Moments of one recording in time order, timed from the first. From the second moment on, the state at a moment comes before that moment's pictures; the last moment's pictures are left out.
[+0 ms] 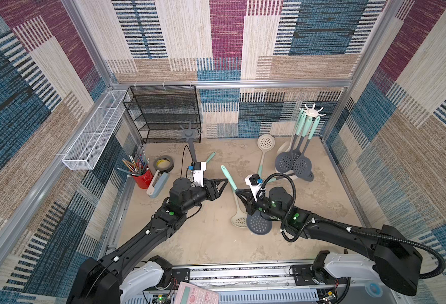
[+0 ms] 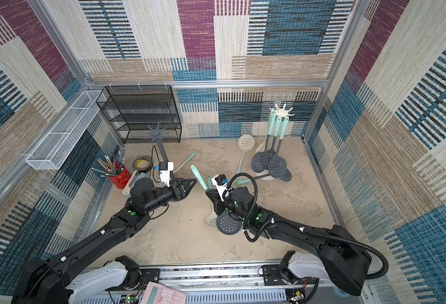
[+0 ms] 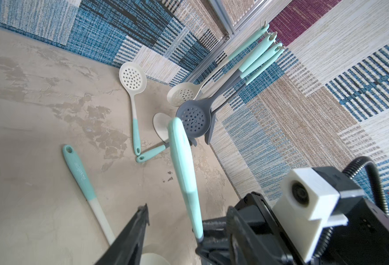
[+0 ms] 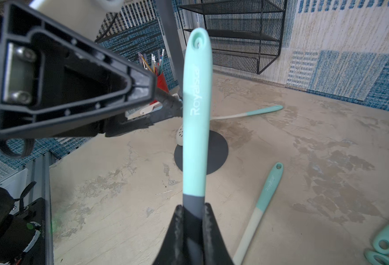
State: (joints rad) left arm -0.52 1.10 0.64 0.33 0.36 -0.71; right arm 0.85 1.22 0.60 0.40 -0.08 0.20
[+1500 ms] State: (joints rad) left arm -0.52 1.16 0.81 0.19 0.15 -0.71; right arm 0.89 1.47 0.86 0.22 0.08 0.14
